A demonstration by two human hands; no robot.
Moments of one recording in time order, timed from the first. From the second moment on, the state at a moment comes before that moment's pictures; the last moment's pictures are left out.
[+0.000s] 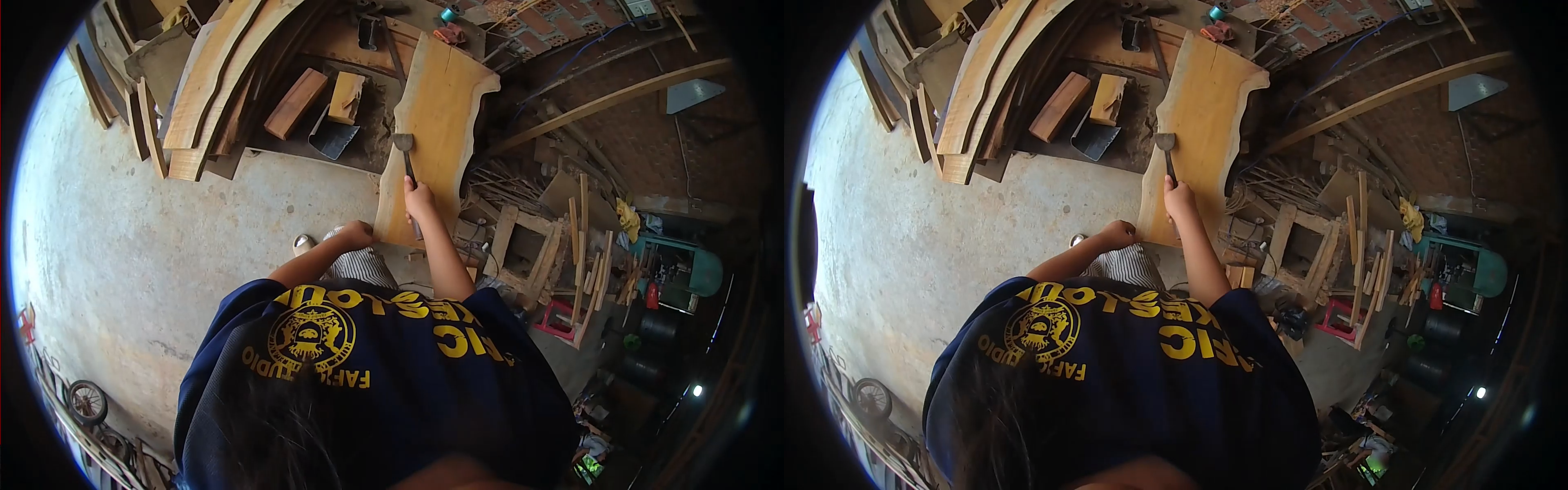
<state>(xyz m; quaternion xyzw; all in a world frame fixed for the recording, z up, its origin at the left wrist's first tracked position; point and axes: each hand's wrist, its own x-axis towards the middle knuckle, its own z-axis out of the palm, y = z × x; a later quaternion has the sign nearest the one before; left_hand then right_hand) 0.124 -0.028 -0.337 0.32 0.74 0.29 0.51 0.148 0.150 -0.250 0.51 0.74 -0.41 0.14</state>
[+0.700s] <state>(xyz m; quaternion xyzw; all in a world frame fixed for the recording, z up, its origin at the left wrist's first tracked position) 0.131 -0.020 -0.359 0.31 0.74 0.31 0.51 0.148 0.158 -0.268 0.51 0.75 -0.41 0.13</state>
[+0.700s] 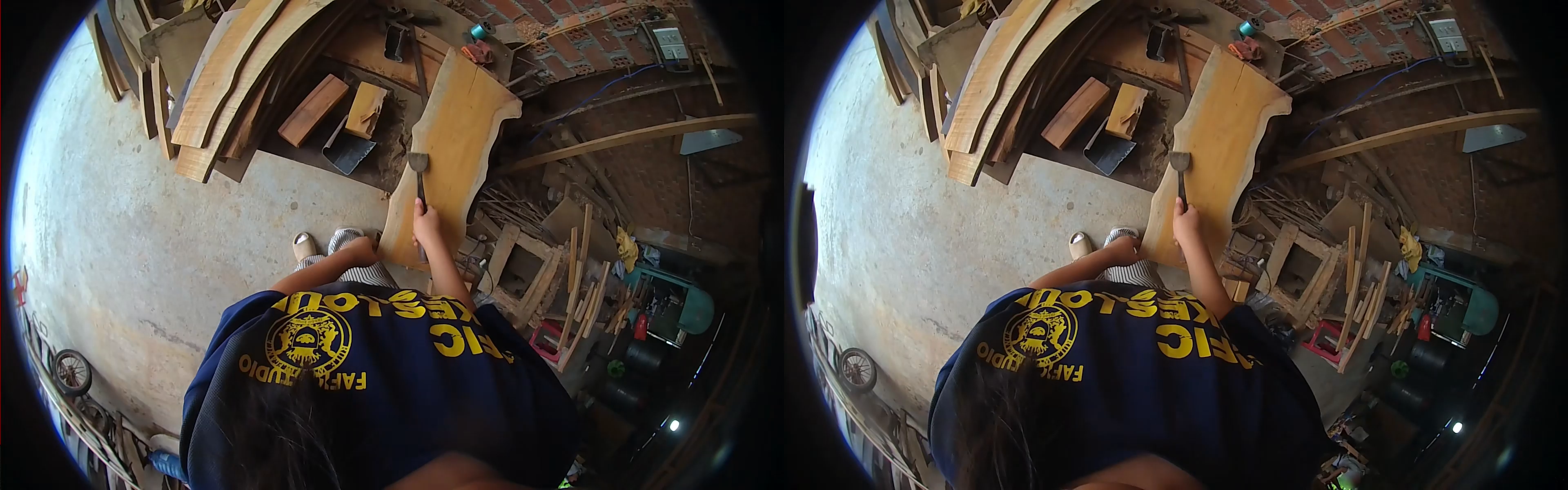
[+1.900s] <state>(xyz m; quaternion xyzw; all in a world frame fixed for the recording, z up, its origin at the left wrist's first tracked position) 0.148 -0.012 -0.370 0.30 0.70 0.34 0.55 0.091 0.176 -0.238 0.52 0.72 -0.44 0.16</state>
